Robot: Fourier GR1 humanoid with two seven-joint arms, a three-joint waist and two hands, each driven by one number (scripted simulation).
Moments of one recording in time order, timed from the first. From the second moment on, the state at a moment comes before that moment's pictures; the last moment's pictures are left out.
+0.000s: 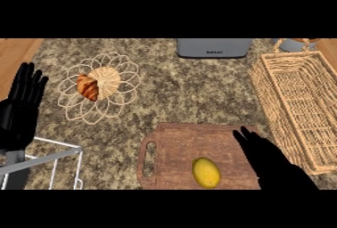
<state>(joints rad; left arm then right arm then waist) -0.13 0.45 -0.01 -1.60 0.36 0.23 -0.04 -0.20 -0.62 0.69 -2.32 0.47 0.16 1.17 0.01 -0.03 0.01</state>
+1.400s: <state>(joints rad) -0.11 0.46 -0.02 -1.61 0.33 0.25 -0.03 -0.13 -0.29 0.81 -2.06 0.83 0.18 1.11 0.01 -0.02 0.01</state>
